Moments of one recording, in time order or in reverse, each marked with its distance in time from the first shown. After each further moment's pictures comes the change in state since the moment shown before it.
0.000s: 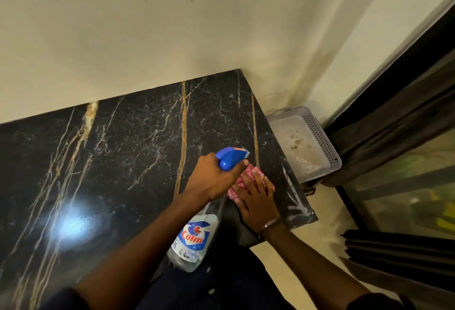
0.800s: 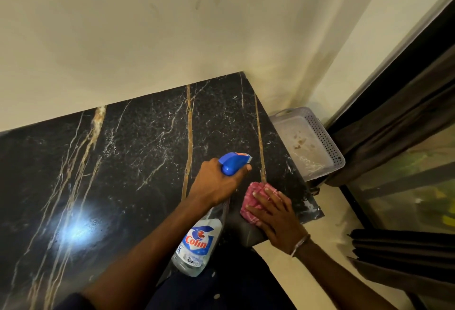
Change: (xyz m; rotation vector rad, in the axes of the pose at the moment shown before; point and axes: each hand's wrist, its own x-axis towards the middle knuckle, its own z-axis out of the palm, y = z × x) left_hand -0.016 -0.013 -0.005 0.015 0.001 0.024; right_hand -0.065 0.025 -0.002 -0.030 0.039 -0.205
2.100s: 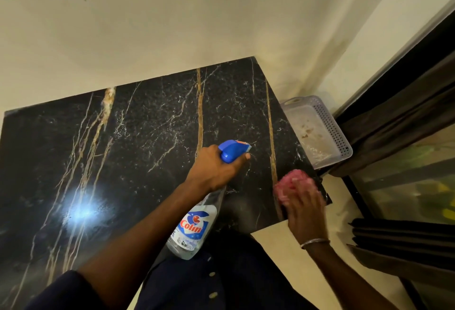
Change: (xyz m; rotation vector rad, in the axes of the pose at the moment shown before) left_hand -0.011 -0.021 -0.029 0.027 -0.050 -0.014; right_hand -0.036 0.000 0.003 -0.054 0.038 0.485
